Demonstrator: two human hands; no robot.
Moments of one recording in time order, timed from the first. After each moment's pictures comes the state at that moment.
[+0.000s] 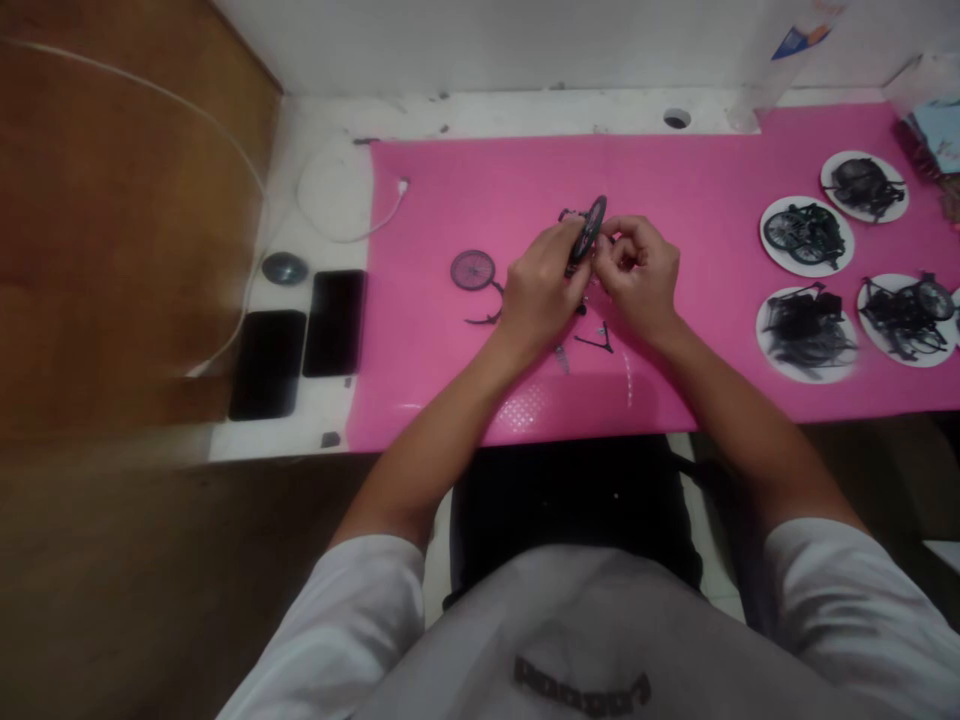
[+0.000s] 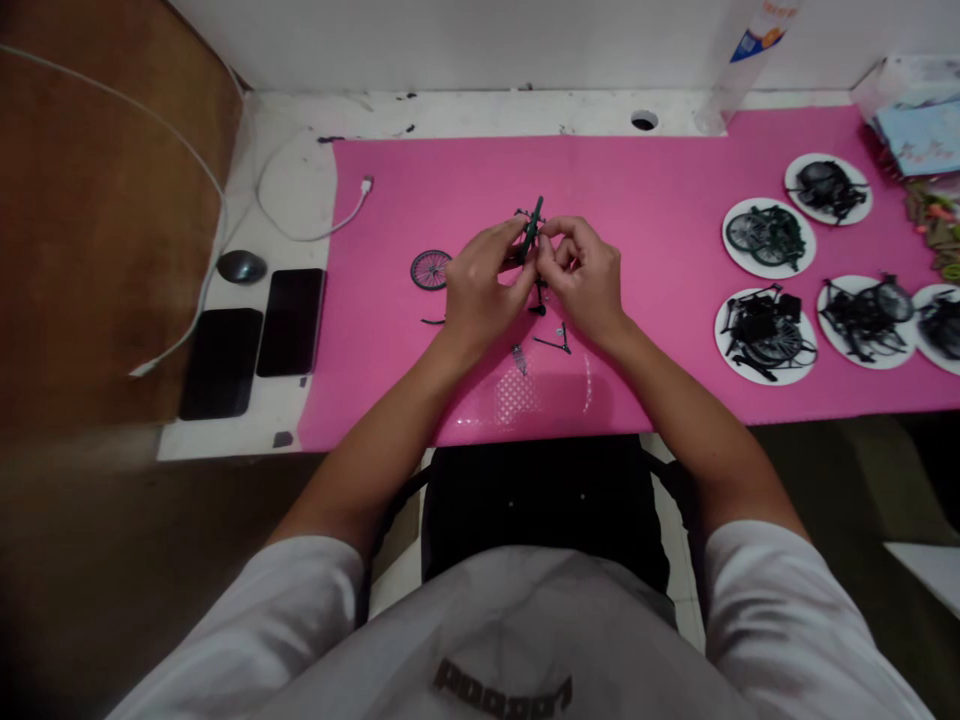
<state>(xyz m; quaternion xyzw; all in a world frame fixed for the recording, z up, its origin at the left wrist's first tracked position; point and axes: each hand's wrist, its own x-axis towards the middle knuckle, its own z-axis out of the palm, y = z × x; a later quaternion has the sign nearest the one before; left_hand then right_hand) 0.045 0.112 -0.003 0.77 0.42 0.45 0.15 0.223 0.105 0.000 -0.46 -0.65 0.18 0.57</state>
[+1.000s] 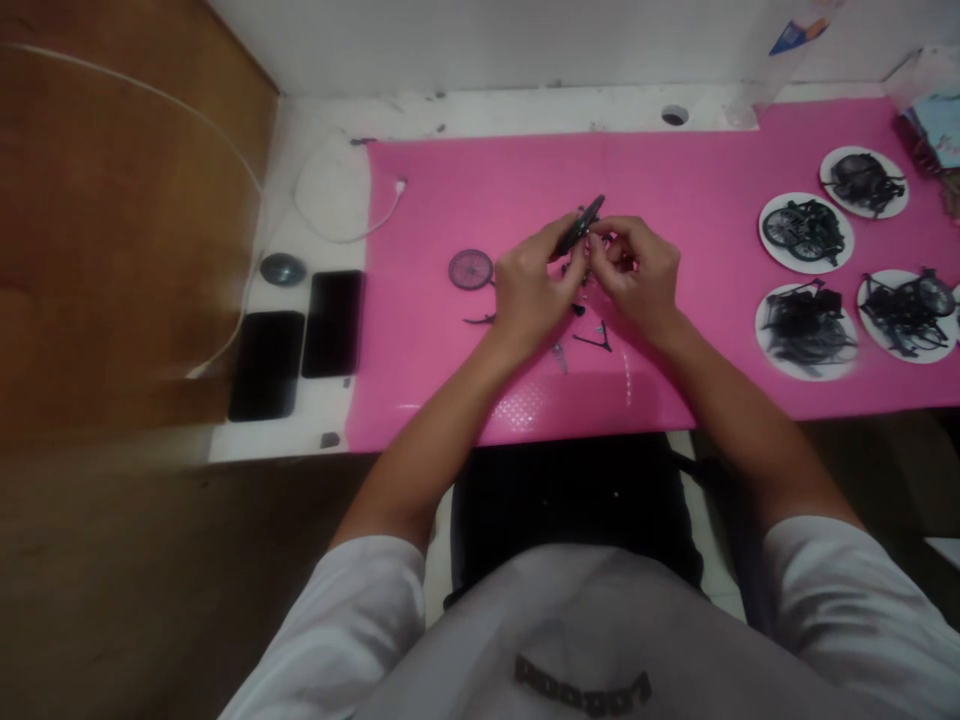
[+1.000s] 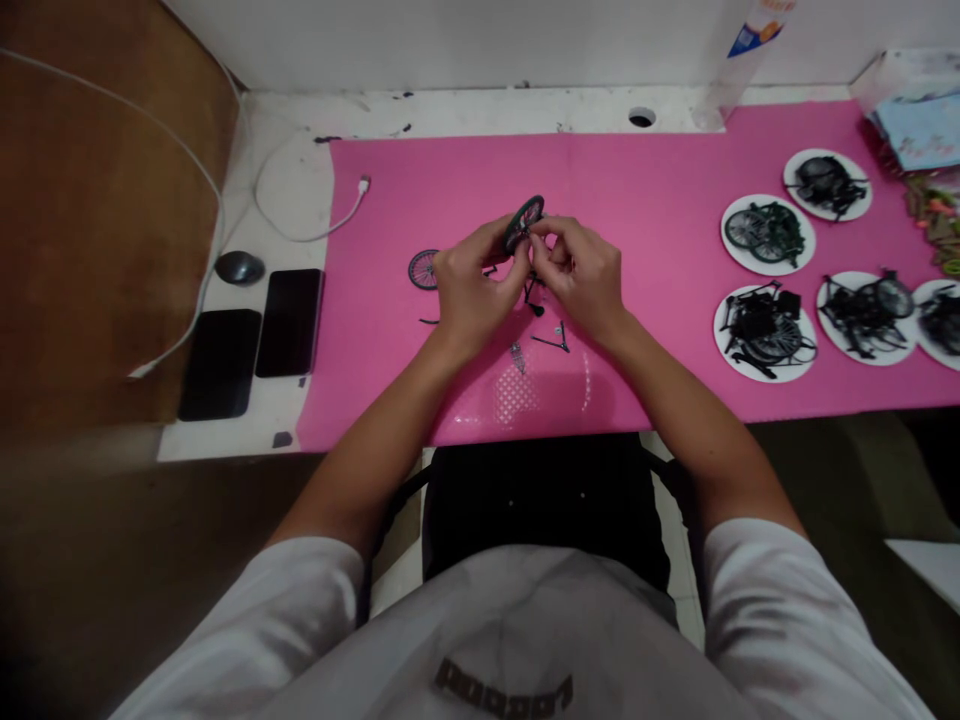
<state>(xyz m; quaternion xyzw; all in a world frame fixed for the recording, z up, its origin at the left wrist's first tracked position) 0.043 0.106 0.010 0.72 0.41 0.50 0.23 0.223 0.100 0.015 -0.48 -0.68 0.15 0.54</state>
